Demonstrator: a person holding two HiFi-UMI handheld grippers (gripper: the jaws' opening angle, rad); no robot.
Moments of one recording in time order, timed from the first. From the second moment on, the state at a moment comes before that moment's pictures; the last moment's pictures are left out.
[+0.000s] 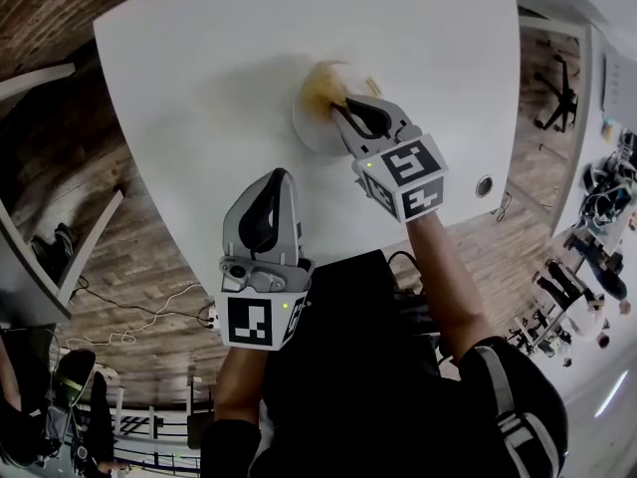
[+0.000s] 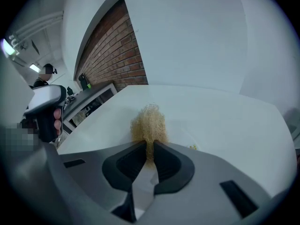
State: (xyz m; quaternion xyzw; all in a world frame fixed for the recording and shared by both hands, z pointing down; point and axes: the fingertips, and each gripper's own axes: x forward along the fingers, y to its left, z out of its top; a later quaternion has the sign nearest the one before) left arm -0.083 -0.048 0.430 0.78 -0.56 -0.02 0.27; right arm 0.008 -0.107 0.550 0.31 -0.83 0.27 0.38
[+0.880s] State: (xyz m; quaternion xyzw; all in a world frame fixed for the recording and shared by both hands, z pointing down) left arm -0.070 -0.051 0.427 0.79 -0.55 -0.01 0.27; right arm 0.064 -0.097 0.552 0.35 -0.81 0.28 0.38
